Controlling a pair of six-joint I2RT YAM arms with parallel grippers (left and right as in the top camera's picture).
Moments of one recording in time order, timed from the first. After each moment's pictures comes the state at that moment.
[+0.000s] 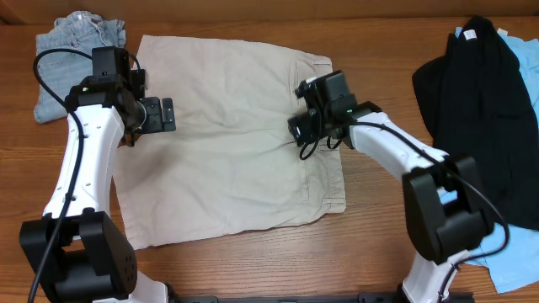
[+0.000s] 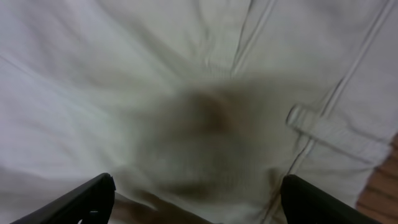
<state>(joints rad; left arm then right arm) 0.11 1.72 1.43 -0.93 0.01 -0.03 0.38 1.96 1.27 -0.39 -0.14 -0.05</state>
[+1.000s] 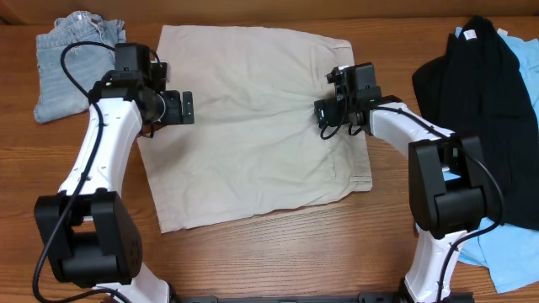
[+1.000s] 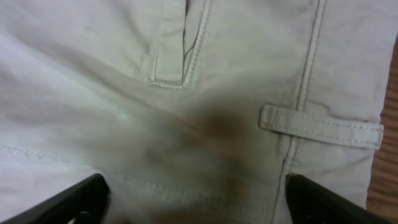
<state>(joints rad) 0.04 1.81 1.43 -0.80 0.07 -0.03 0.21 2.09 1.32 -0.25 -0.10 -0.03</state>
